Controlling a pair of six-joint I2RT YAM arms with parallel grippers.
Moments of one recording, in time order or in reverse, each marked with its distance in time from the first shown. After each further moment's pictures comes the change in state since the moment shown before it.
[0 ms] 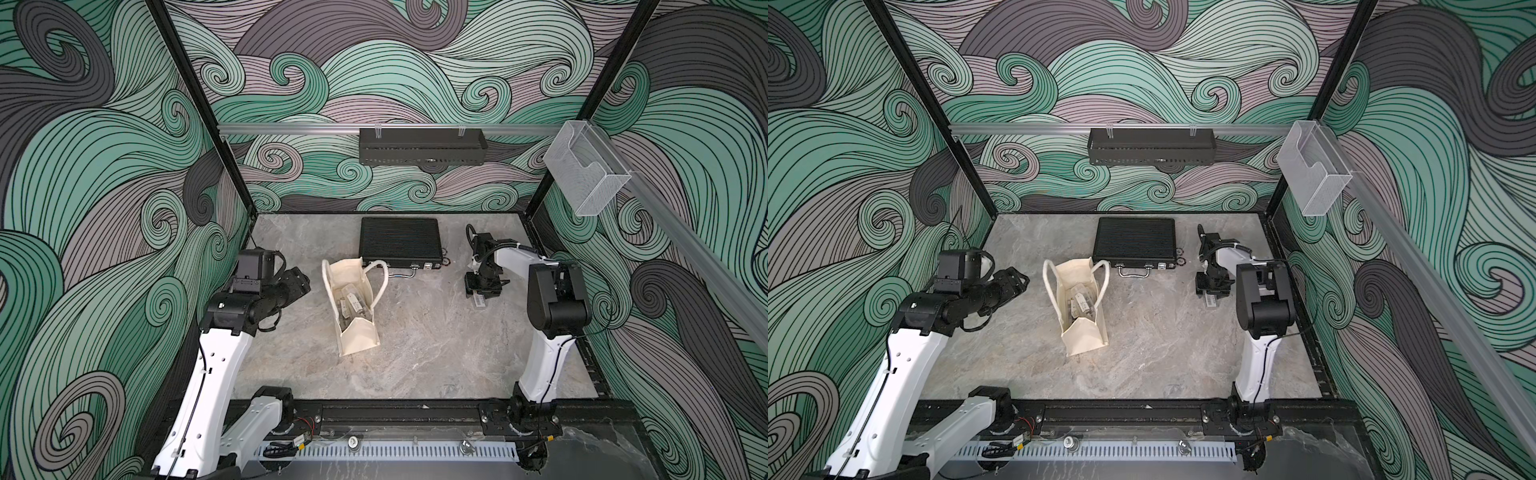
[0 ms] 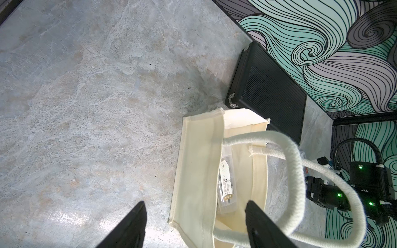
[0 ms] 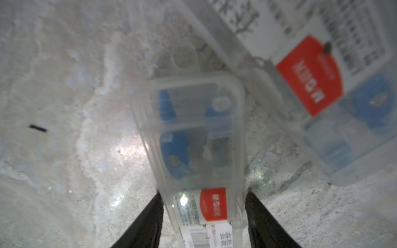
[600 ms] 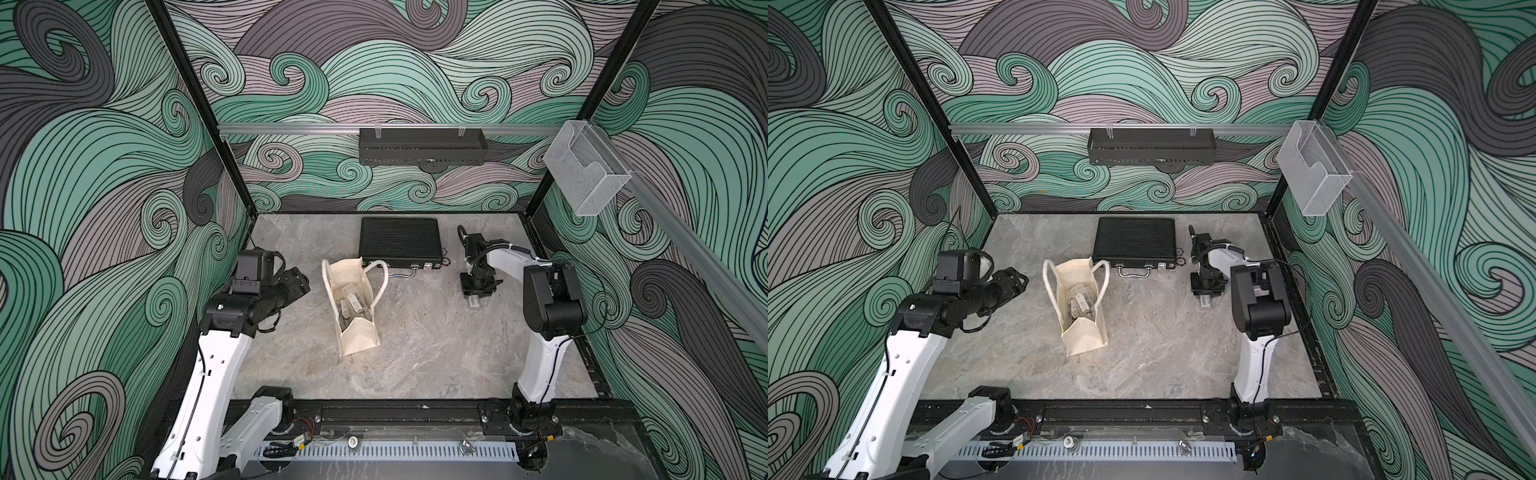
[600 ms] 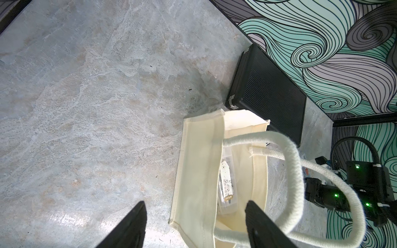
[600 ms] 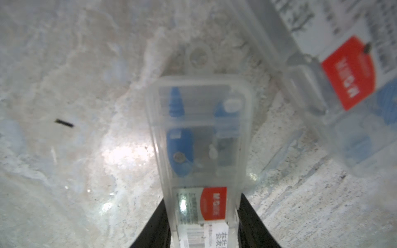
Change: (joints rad) left arm 0.000 -0.013 0.000 -0.001 -0.009 0.000; right arm 0.065 -0.004 0.000 0.002 0.040 0.023
